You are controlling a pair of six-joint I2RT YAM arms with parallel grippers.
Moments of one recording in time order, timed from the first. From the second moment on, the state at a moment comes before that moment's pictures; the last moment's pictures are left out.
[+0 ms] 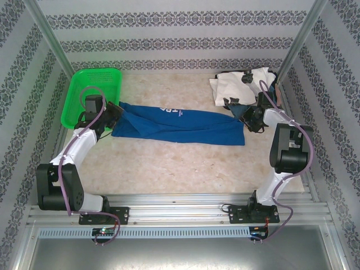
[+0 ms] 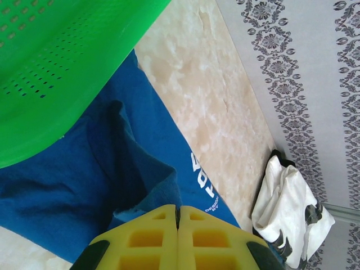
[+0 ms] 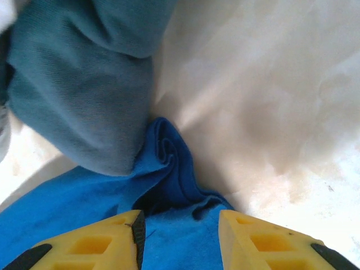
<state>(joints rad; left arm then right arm) 0.04 1.39 0.95 -0.20 0.27 -1.02 -0.16 1.83 1.18 -0.49 -0.25 0.73</state>
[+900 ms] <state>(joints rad) 0.07 1.31 0.94 -0.25 0.29 -1.01 -0.16 1.62 1.11 -0.51 -0.25 0.73</state>
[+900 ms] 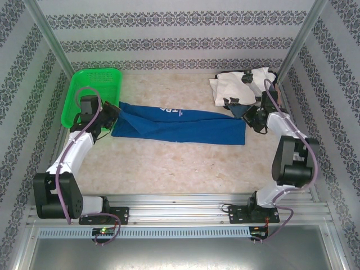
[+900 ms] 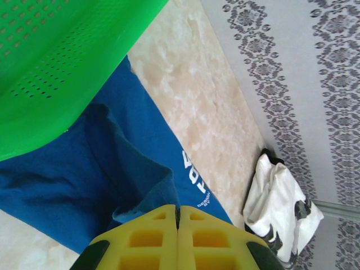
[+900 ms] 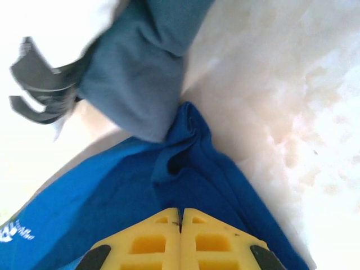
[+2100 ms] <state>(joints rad) 0.10 0.99 0.92 -0.76 0.23 -0.85 -0.16 1.06 0.72 -0.80 -0.26 0.67</state>
